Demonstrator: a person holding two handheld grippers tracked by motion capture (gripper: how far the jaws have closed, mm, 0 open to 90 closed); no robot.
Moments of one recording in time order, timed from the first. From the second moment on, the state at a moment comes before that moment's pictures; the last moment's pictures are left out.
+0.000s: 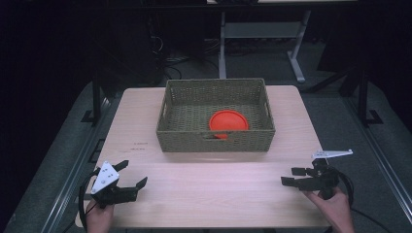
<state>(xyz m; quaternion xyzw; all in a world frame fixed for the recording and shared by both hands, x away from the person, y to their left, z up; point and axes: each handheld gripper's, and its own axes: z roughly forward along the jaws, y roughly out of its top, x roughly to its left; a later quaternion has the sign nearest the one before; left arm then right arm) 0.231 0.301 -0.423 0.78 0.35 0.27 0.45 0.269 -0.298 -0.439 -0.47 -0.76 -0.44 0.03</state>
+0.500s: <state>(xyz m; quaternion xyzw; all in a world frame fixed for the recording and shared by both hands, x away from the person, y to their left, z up) 0.231 0.299 -0.423 0.78 0.34 0.27 0.44 0.253 -0.300 -0.460 -0.47 -0.75 -0.47 0.00</state>
